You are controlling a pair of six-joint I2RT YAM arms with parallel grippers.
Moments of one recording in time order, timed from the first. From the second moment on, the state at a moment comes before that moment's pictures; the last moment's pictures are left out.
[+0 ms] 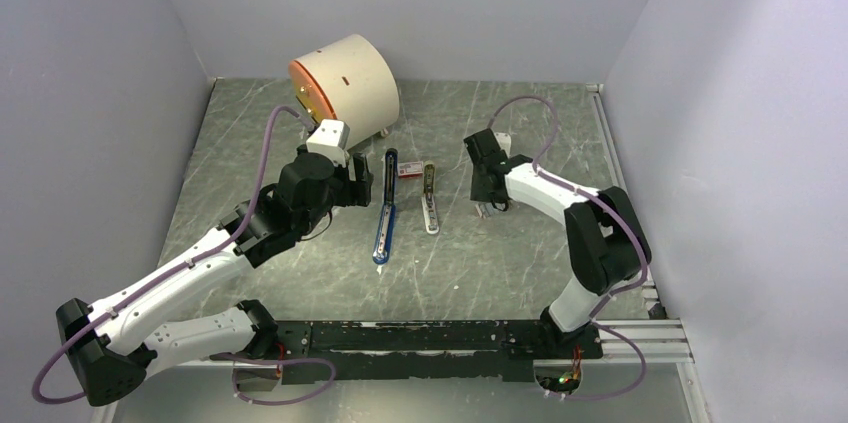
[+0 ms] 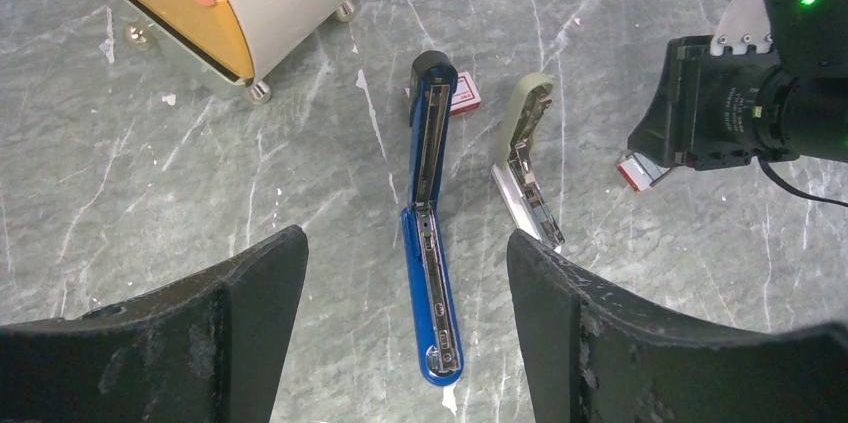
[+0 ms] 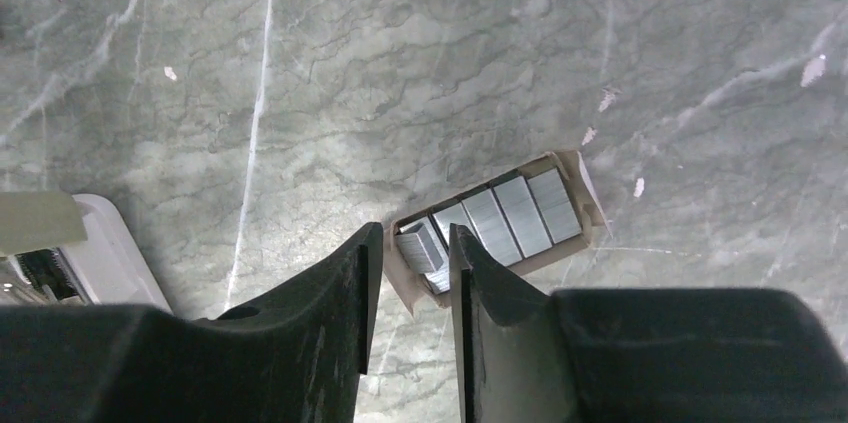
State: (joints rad) left arm -0.84 0.98 0.94 -0.36 -0.47 -0.37; right arm 0.46 1.67 1.02 -0.44 0.29 0.48
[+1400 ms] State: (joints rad) left arm -0.84 0.98 0.94 -0.36 -0.47 -0.37; right arm 0.51 1.70 0.98 -0.46 0.30 0.40
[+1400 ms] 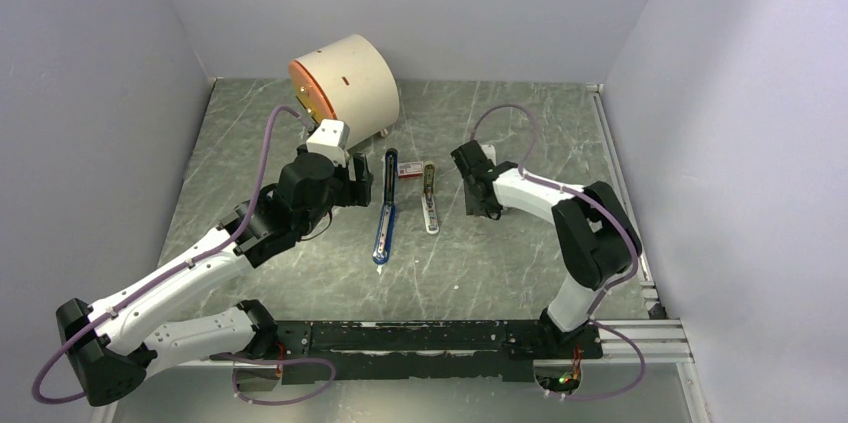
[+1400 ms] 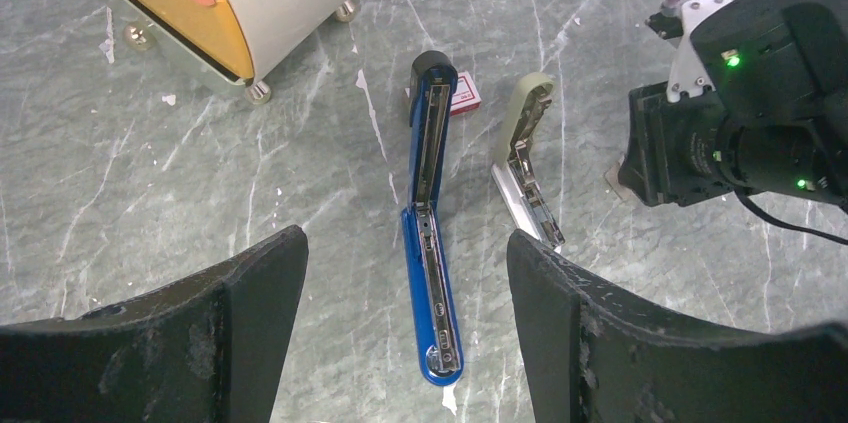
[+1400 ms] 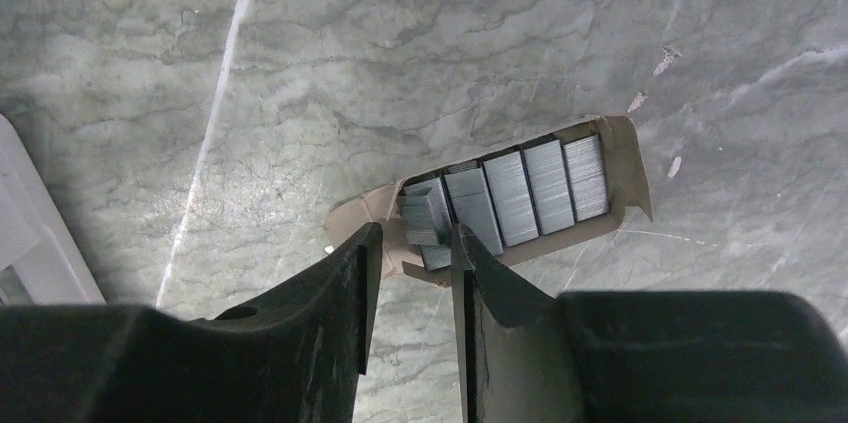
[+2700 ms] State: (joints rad) left arm -0.84 0.98 0.94 -0.36 -0.47 -0.37; right arm 0.65 1.80 1.06 -0.52 0.56 0.35
